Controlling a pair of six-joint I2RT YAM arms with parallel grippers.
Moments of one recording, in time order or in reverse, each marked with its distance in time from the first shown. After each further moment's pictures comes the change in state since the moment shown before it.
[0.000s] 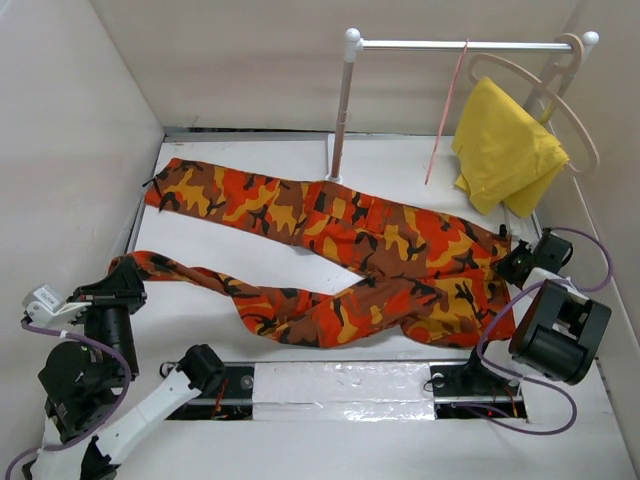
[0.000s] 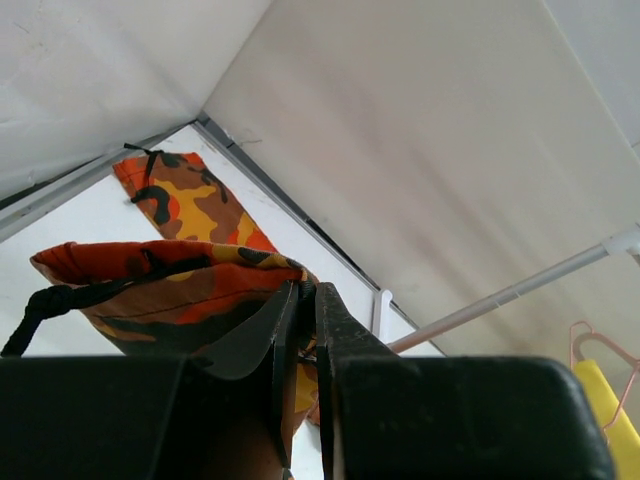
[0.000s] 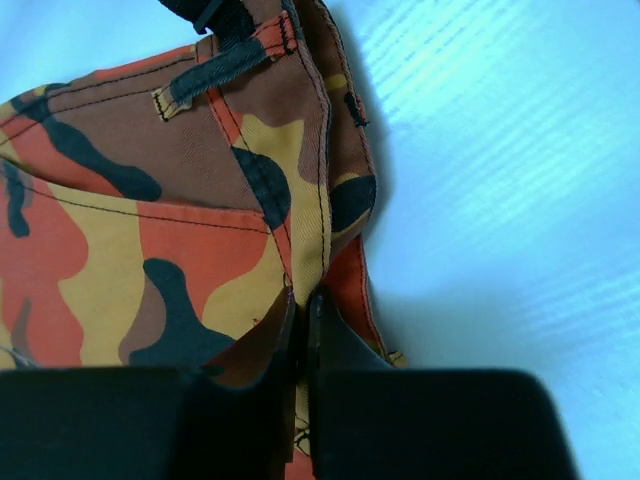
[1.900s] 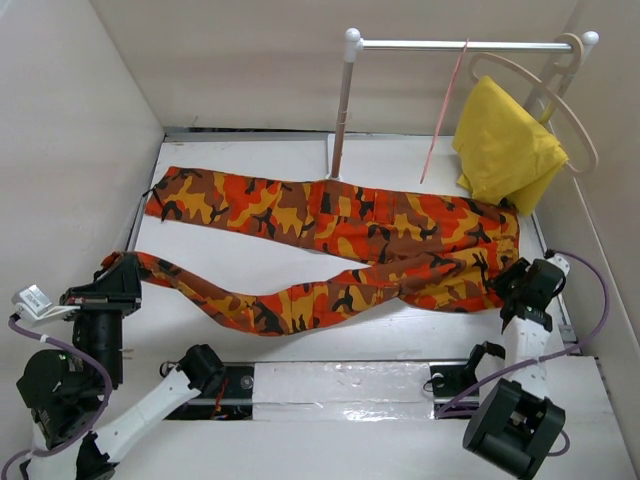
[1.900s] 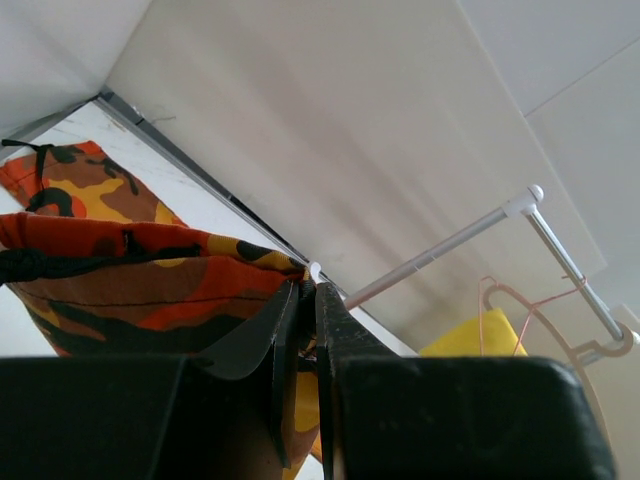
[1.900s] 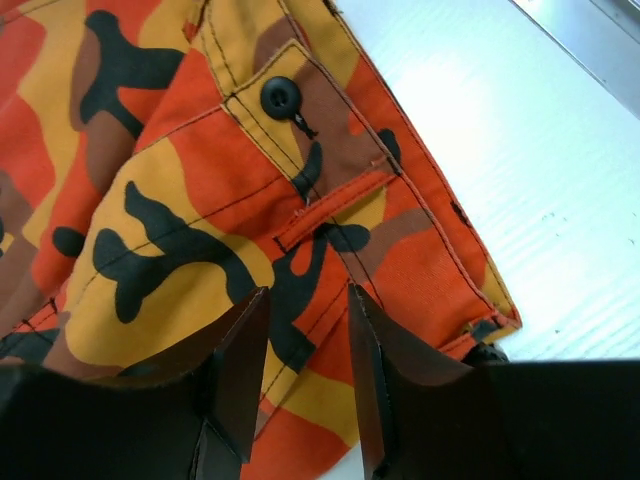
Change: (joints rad) left arm -0.029 0.000 0.076 -0.037 0.153 -0.057; right arm 0.028 -0.593 -0.235 -0.169 0.192 0.018
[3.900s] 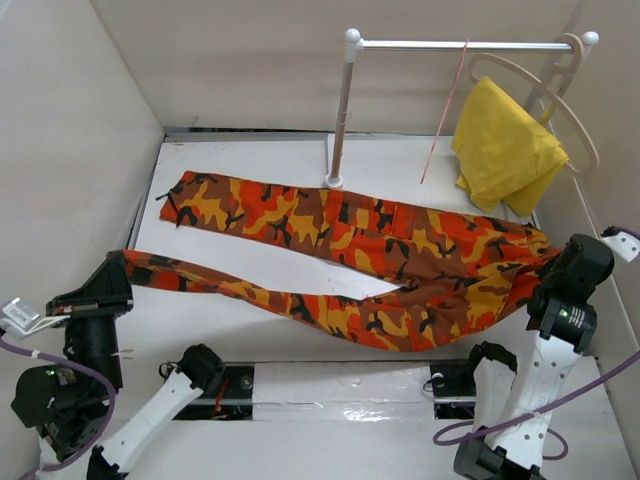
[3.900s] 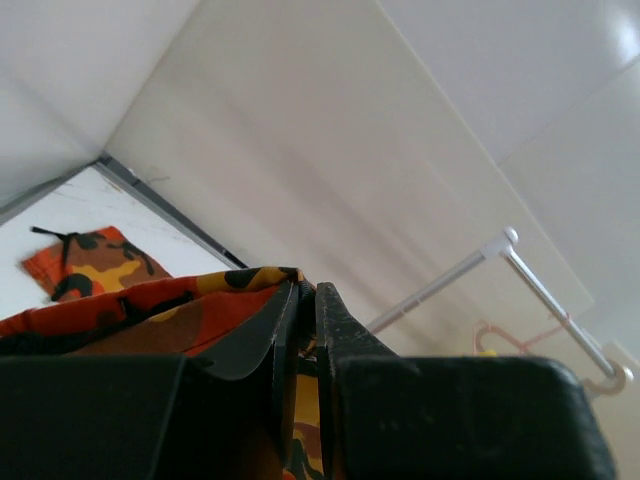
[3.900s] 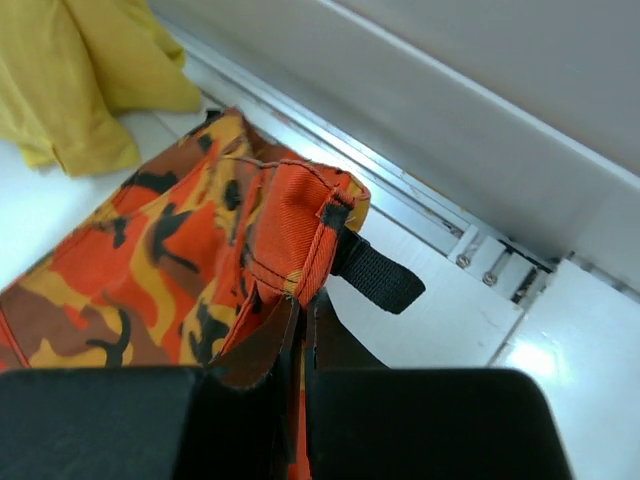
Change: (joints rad) left arm 0.141 0.002 -0.012 0.148 0.116 0.101; right arm 0.031 -0.152 0.627 -0.624 0.417 -0.040
